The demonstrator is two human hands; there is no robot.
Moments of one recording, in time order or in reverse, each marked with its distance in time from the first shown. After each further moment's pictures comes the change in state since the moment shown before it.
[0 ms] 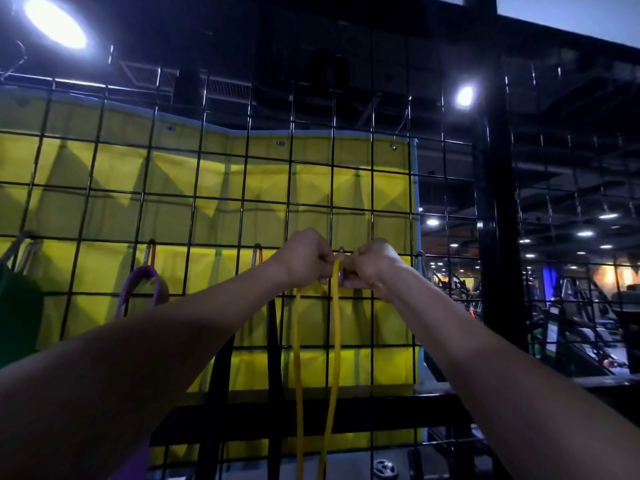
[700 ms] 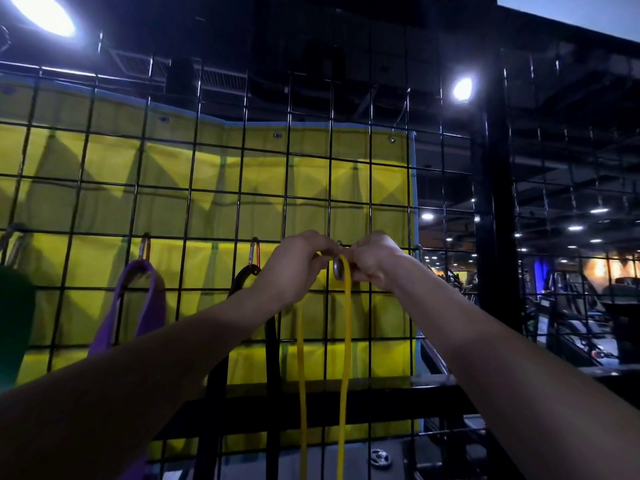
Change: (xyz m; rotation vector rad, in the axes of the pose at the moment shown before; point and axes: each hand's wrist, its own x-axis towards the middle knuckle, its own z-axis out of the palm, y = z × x) left_hand -0.020 -0.014 0.017 -0.056 0.253 0.214; right_hand 0.001 0.000 -0.003 -0.174 0.016 -0.054
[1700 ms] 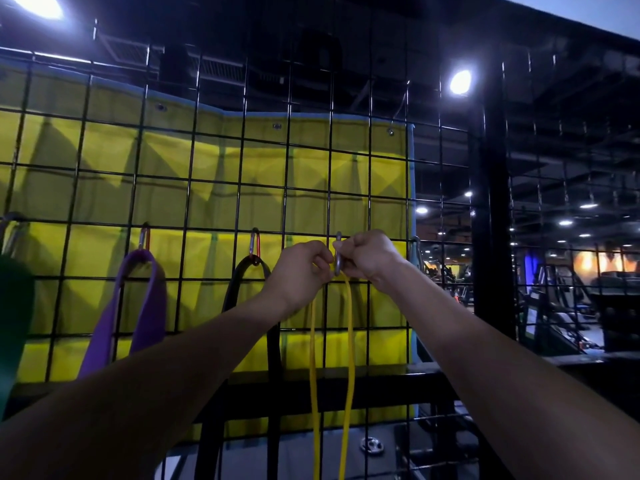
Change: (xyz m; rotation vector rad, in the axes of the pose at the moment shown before) left_hand -0.012 -0.002 0.018 -0.163 -0.054 -0.256; right_hand 0.005 0.022 0.006 0.009 0.057 -0.124
